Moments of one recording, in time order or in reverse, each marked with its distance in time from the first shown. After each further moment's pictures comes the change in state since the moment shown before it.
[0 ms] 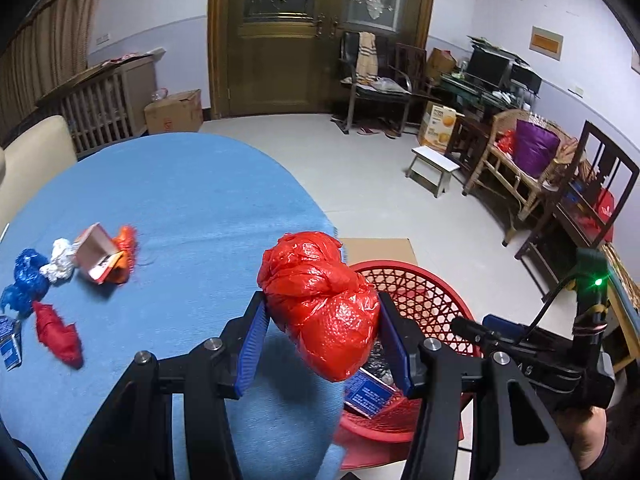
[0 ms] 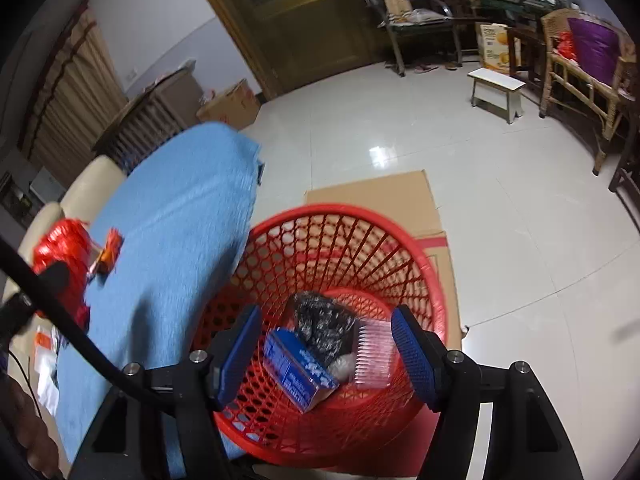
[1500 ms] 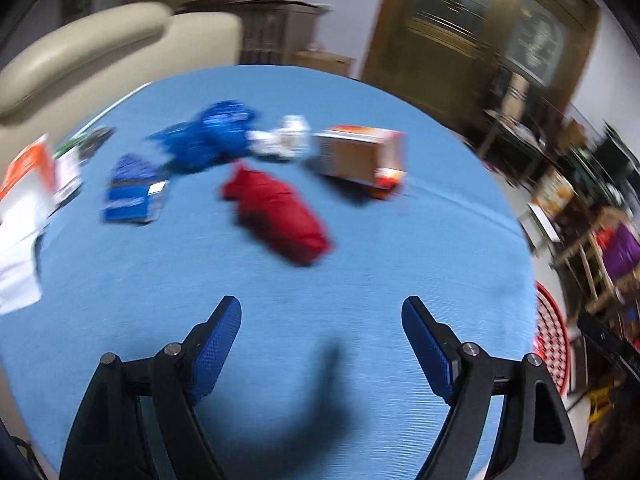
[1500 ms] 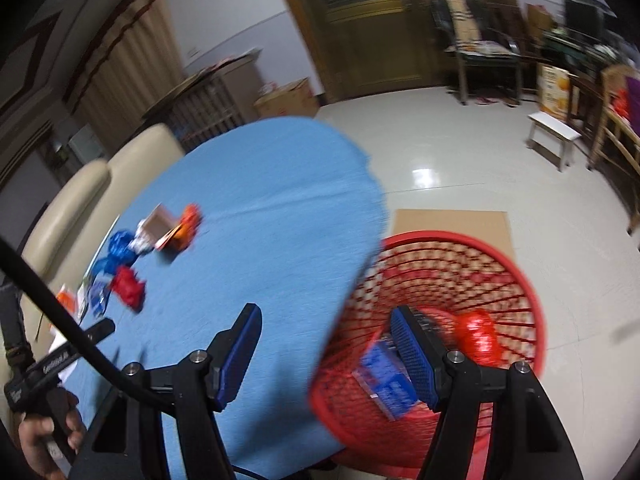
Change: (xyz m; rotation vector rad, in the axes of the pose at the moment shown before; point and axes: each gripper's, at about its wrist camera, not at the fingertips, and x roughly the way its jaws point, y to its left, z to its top) left arm -0.063 0.213 -0.105 -0.478 0.025 0.296; right arm -0.010 0.125 -0.008 -0.215 -0.008 0.114
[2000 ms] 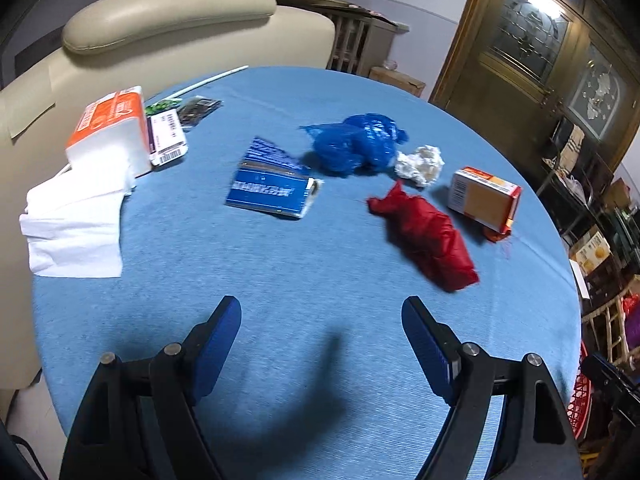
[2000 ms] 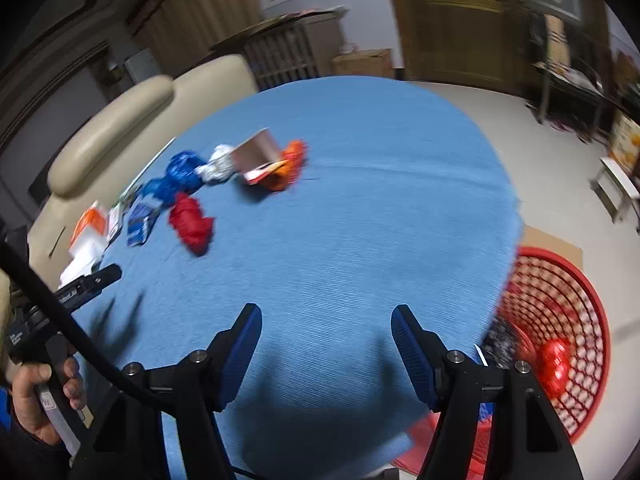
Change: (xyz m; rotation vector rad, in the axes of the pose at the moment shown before) left arm -0.010 0.097 0.000 -0.181 -0.041 0.125; right arm 0.041 0.112 -0.010 -0.268 0.131 0.117
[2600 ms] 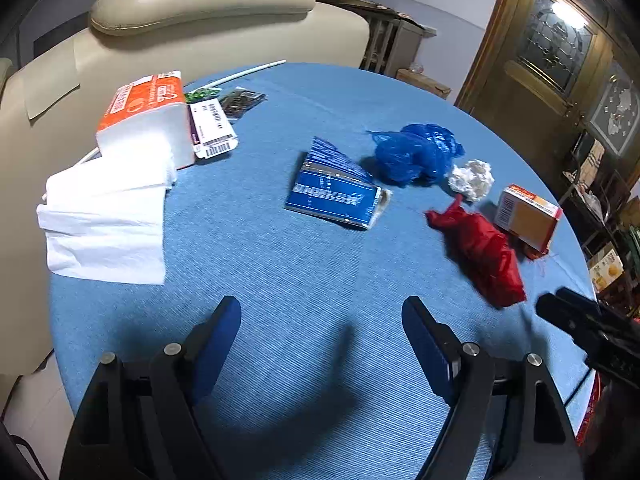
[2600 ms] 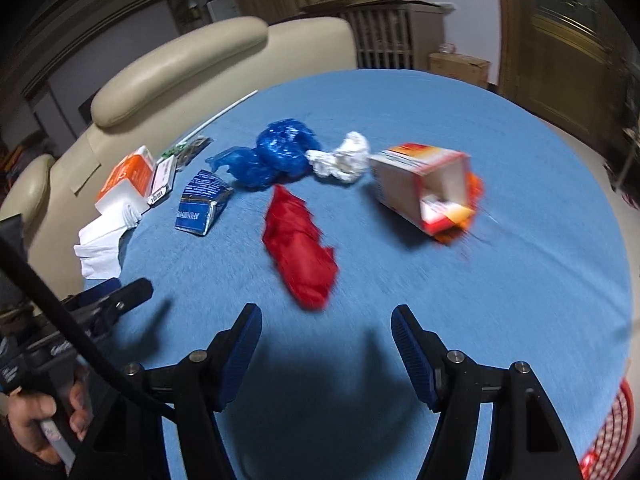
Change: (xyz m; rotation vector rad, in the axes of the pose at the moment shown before) left arm 0.009 0.041 0.010 -0.057 0.009 0.059; right arm 0.088 0.126 0.063 -0.282 0.081 0.136
